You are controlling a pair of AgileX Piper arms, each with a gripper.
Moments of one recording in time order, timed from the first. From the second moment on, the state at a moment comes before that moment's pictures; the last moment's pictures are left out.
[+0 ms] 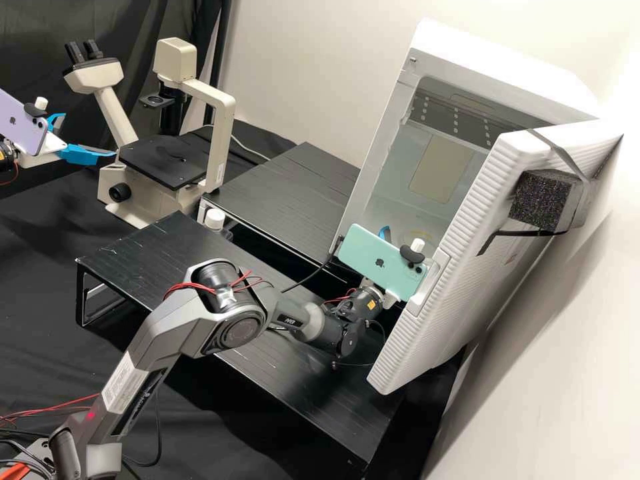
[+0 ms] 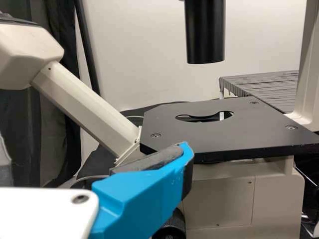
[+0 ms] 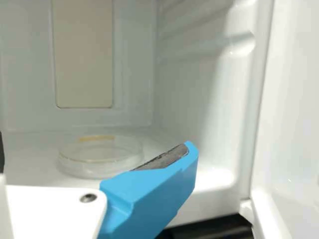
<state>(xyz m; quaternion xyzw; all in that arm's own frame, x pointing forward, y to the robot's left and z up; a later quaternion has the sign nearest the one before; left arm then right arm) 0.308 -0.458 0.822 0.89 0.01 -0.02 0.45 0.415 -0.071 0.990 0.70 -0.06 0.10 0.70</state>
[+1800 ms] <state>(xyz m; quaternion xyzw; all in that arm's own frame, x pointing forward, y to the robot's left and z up) 0.308 -0.458 0.822 0.89 0.01 -0.02 0.45 0.460 -0.077 0.997 0.68 -0.04 0.02 0.73</state>
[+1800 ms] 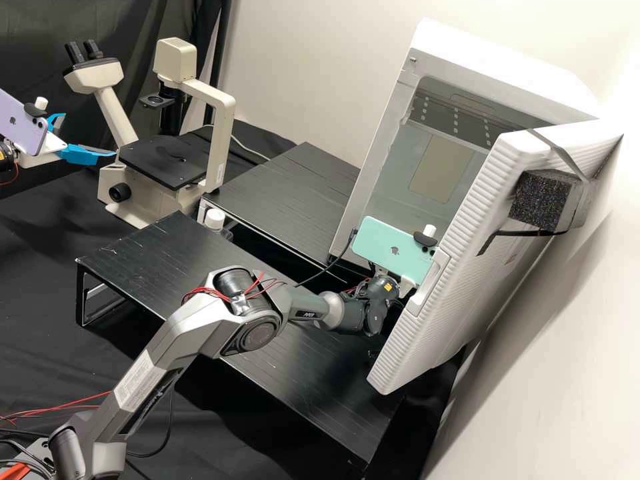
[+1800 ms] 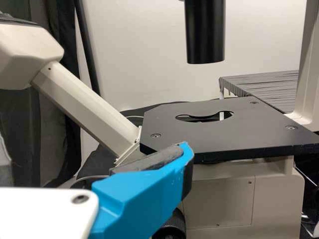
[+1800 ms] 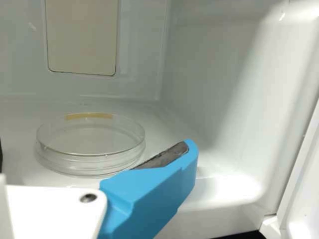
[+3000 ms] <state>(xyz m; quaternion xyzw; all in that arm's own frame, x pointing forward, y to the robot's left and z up) 0.308 -0.458 0.822 0.89 0.01 -0.02 0.45 0.478 -0.076 0.986 0.68 -0.05 -0.01 0.73</state>
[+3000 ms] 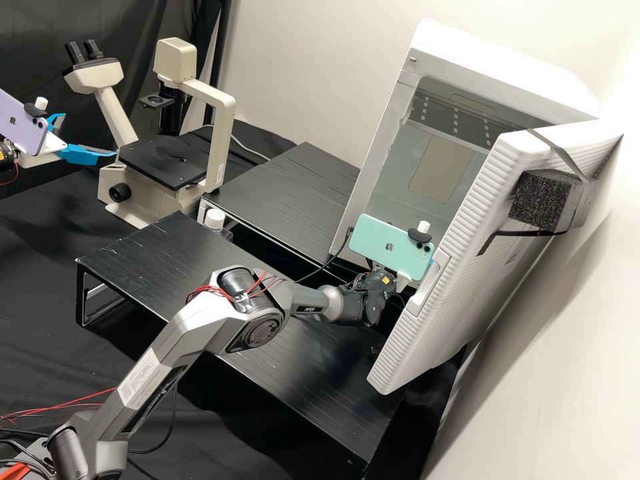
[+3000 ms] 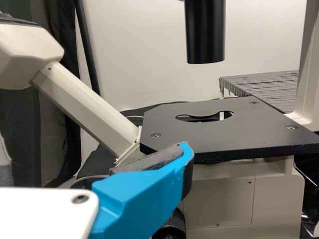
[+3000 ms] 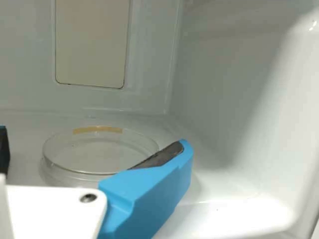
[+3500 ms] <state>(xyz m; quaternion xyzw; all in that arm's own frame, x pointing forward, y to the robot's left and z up) 0.308 -0.458 0.822 0.89 0.01 -0.02 0.45 0.480 -0.077 0.986 0.68 -0.05 -0.01 0.73</state>
